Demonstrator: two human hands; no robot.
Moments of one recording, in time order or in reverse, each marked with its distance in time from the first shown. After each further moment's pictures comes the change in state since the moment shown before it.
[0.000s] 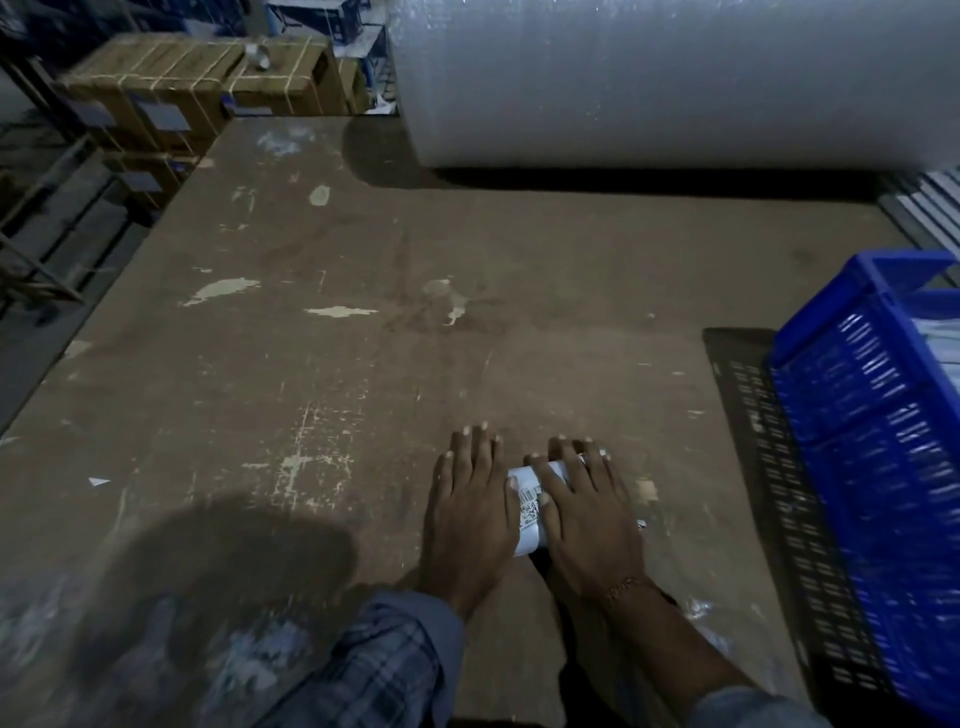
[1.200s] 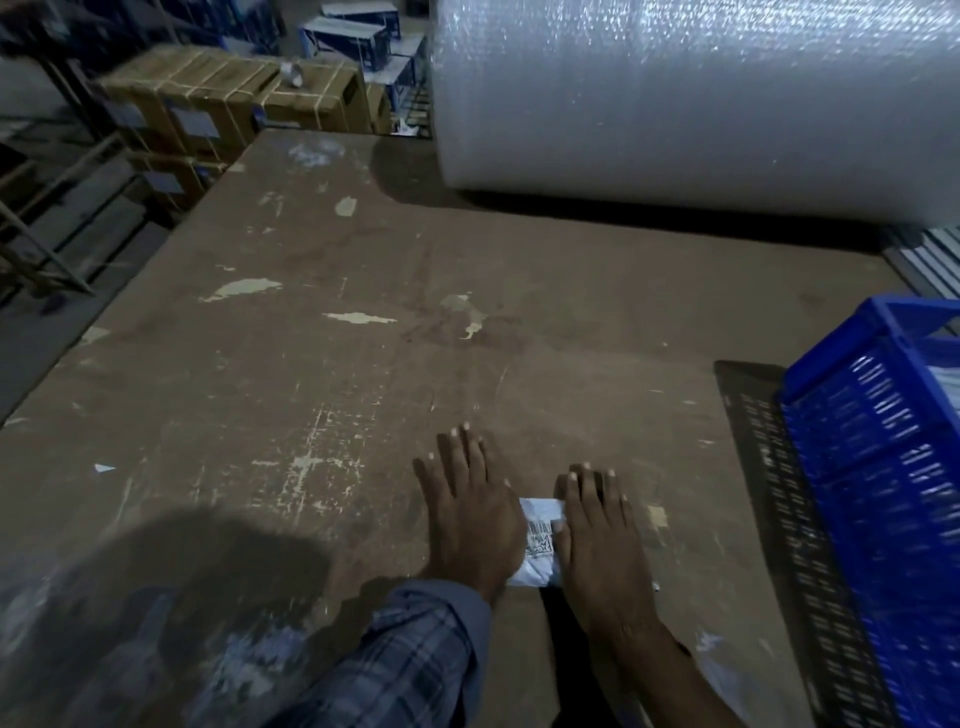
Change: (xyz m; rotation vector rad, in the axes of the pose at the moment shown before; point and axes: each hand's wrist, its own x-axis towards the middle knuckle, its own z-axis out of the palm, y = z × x) left_hand 0.012 0.001 0.001 0.046 0.081 -0.152; right_hand -0.012 -0.006 0.017 -0.031 0.058 0.074
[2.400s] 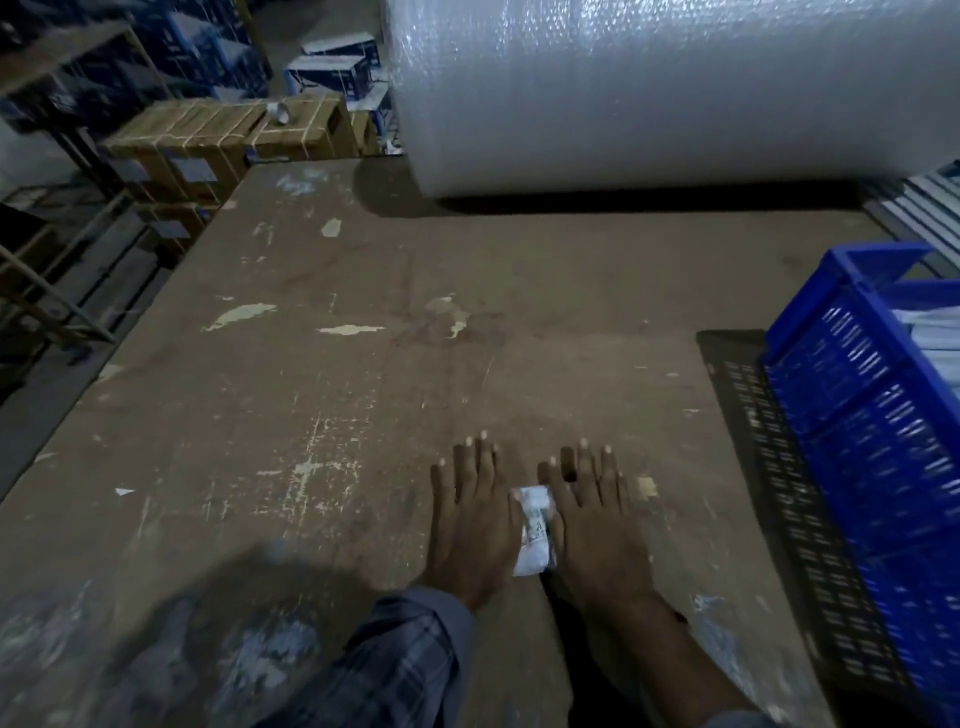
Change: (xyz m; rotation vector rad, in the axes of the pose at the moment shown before) left_hand -0.026 -0.005 0.014 0.063 0.013 0.203; right_hand -0.015 0.008 0.004 0.018 0.034 -0.021
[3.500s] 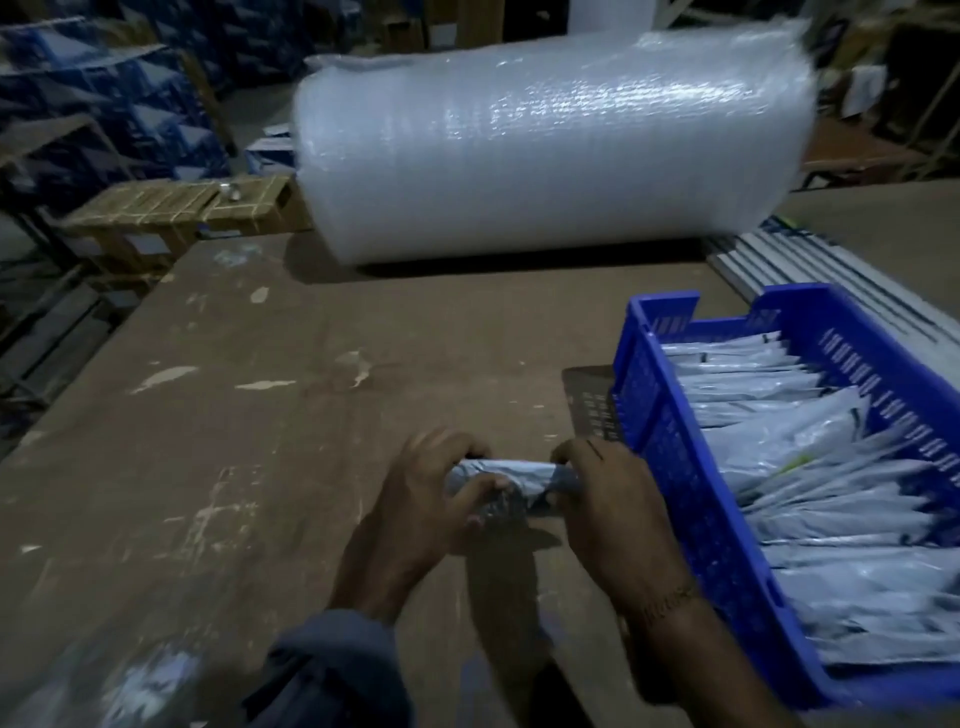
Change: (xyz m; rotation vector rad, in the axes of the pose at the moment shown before) left_hand 0.017 0.135 -0.190 -0.767 0.271 0.270; right_hand -0.054 0.114 -0.238 0.211 0.229 0.005
